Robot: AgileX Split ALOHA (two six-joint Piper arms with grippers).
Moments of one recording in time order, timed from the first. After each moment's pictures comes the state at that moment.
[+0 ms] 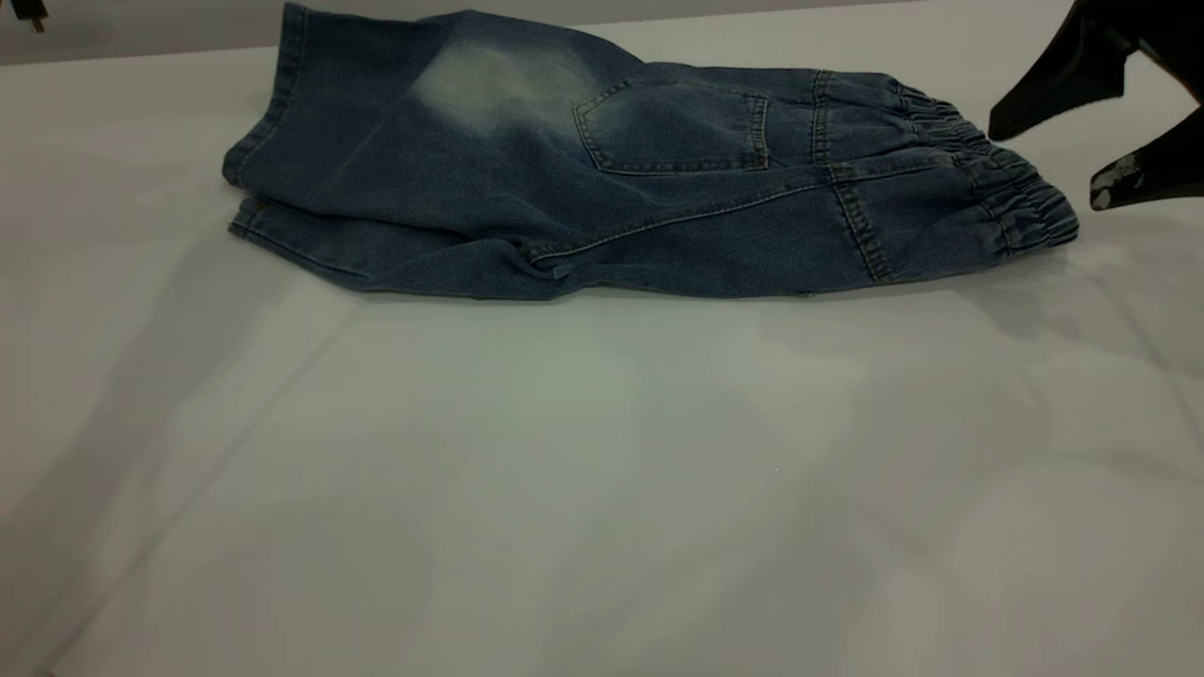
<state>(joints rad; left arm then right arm) -0.17 2.03 -1.47 -0.21 0.48 0.26 -0.10 1.90 -0.84 1.28 0.59 -0.95</state>
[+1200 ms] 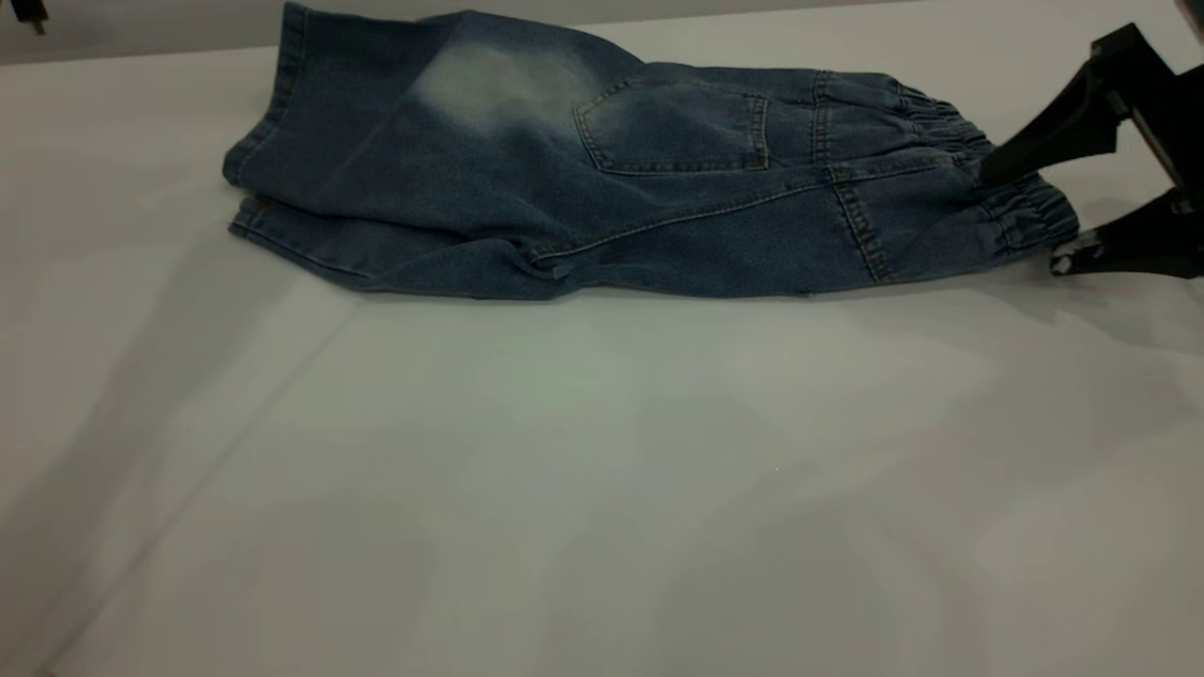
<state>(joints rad) -0.17 2.03 -1.47 -0.21 0.51 0.28 -0.21 2.16 -0.92 1.44 0.79 -1.09</state>
